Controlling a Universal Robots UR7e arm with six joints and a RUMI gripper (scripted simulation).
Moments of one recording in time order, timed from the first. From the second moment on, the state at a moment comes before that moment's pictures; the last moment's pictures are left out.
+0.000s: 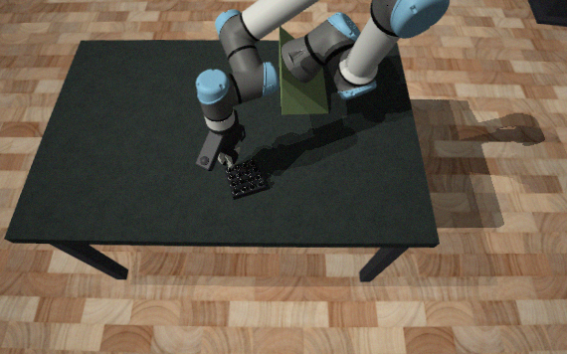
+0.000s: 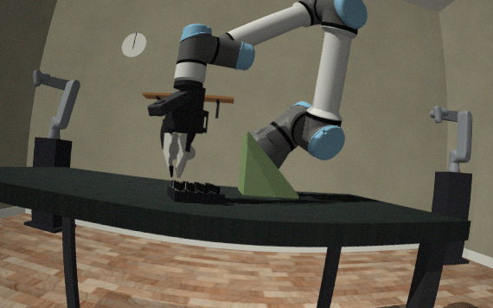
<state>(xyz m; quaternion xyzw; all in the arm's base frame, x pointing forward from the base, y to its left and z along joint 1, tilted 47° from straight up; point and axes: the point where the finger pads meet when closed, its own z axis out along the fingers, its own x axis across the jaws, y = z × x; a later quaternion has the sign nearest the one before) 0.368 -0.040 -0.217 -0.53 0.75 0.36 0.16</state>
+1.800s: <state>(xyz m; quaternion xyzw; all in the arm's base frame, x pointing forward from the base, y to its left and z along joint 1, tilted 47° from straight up) 0.372 -0.039 -0.219 -0.53 0.75 0.36 0.16</state>
